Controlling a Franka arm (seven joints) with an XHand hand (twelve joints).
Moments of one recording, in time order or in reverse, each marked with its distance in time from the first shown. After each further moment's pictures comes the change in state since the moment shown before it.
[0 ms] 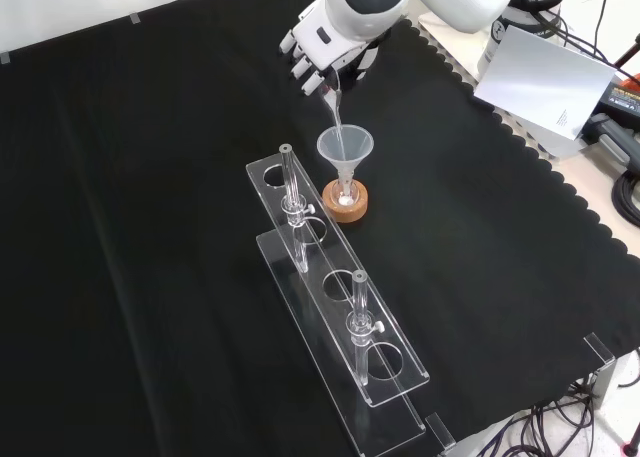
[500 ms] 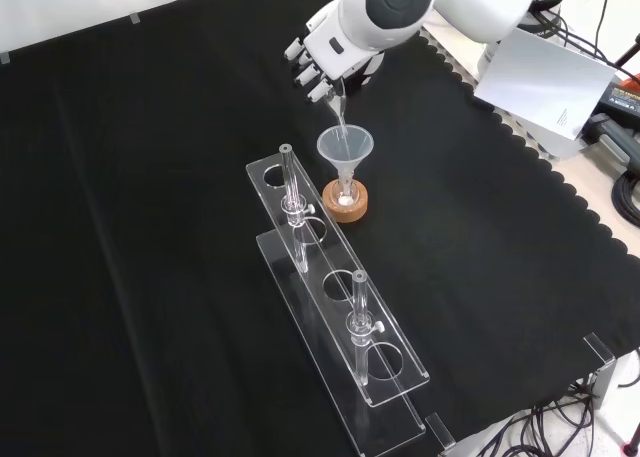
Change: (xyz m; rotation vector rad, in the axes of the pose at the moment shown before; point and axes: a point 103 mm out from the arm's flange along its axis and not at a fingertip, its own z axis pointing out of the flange) arm 0.011 0.000 -0.014 -0.032 -0.068 -0.023
